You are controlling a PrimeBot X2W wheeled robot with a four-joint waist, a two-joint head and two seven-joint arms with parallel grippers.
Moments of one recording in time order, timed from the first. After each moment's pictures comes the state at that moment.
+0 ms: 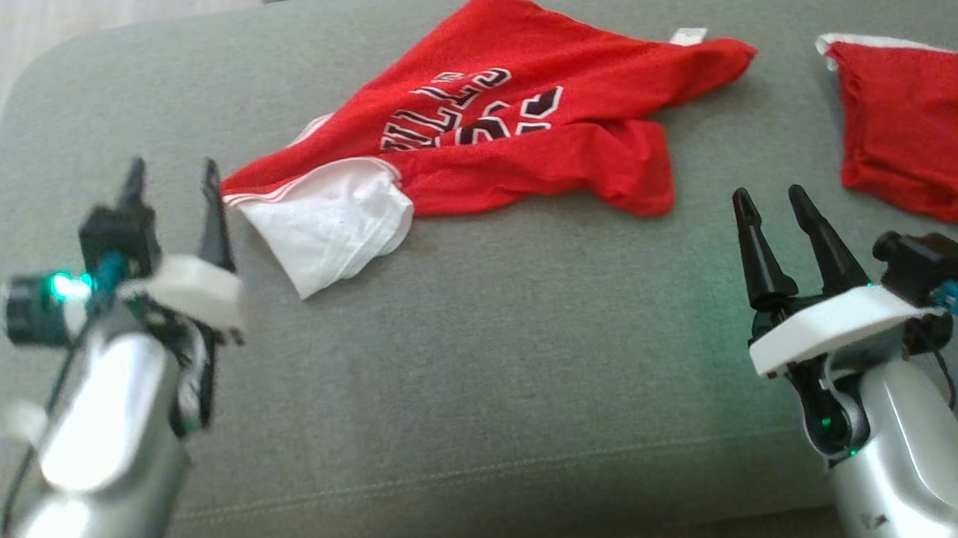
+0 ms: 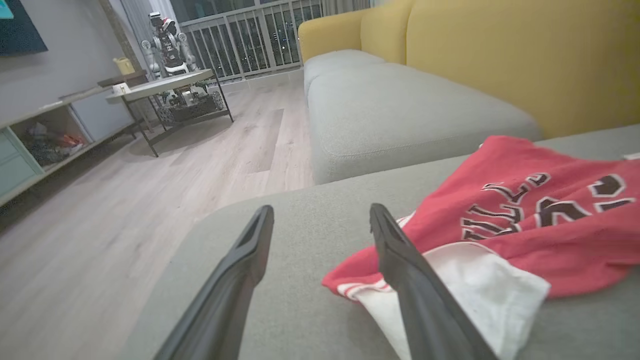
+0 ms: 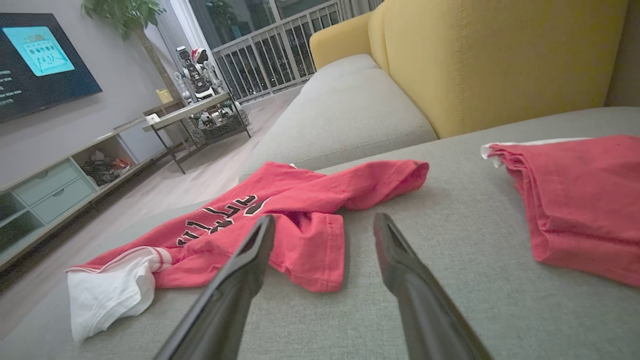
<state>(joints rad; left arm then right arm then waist) -0.55 0.35 -0.53 0.54 -0.41 0.24 -0.25 -0.29 -0.09 0.02 0.35 0.40 0.13 -0.18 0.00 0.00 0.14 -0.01</state>
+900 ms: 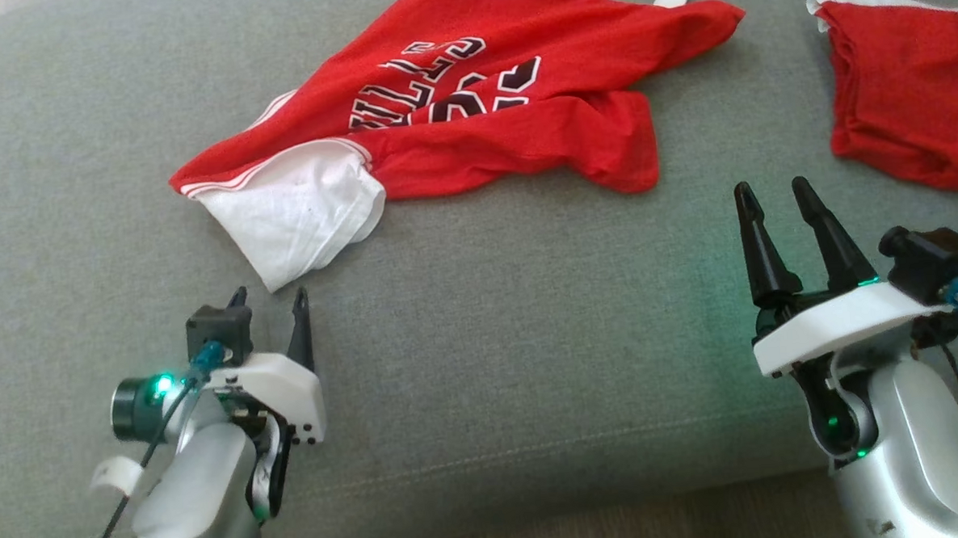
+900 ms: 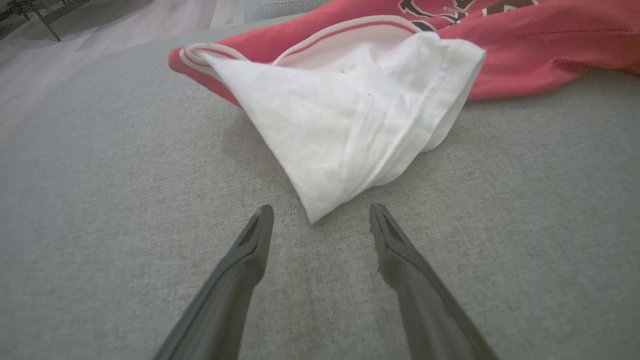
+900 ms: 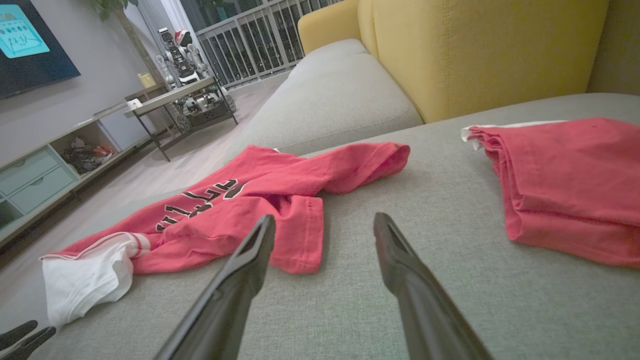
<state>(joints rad) -0.41 0.21 -0.55 0.68 -0.41 0.19 -0.24 -0.26 -0.08 0.01 0.25 0.38 0.13 -0.13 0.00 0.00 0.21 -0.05</state>
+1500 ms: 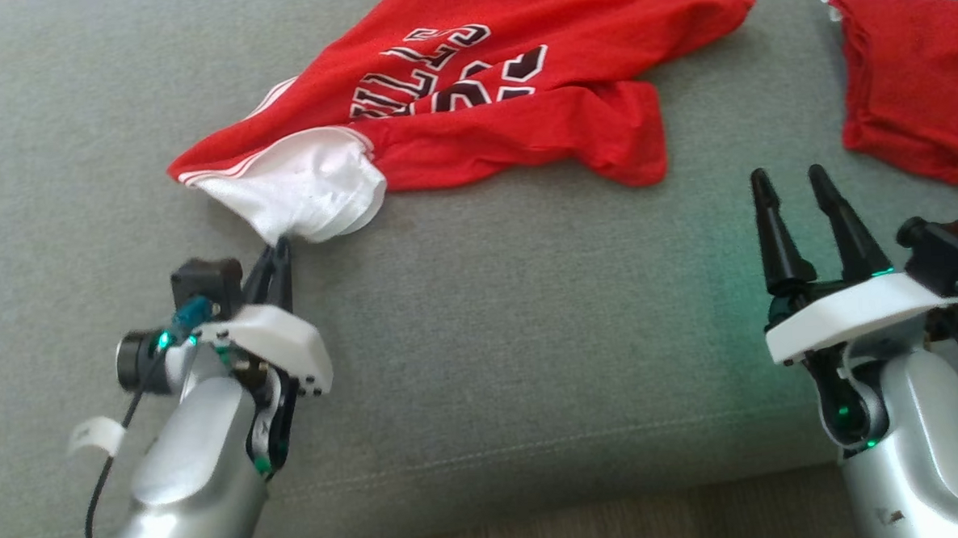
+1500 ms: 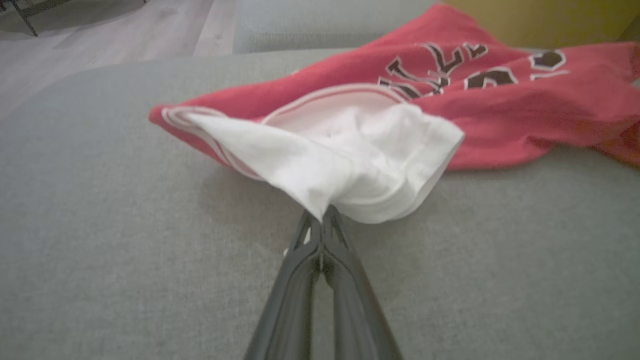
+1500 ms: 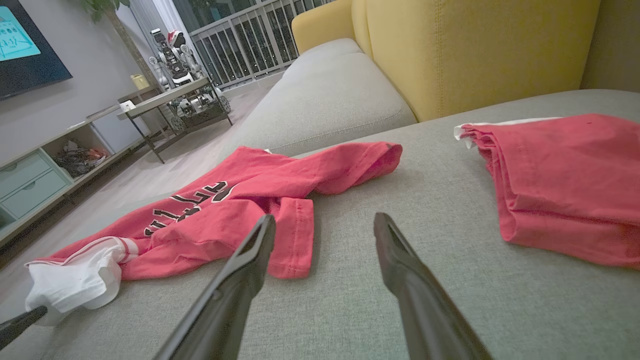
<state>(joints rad) -0.49 0.17 -0.50 0.70 -0.44 0.11 -0.25 -0.28 -0.09 -0.02 0.26 0.39 0.13 -0.14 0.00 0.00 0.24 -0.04</state>
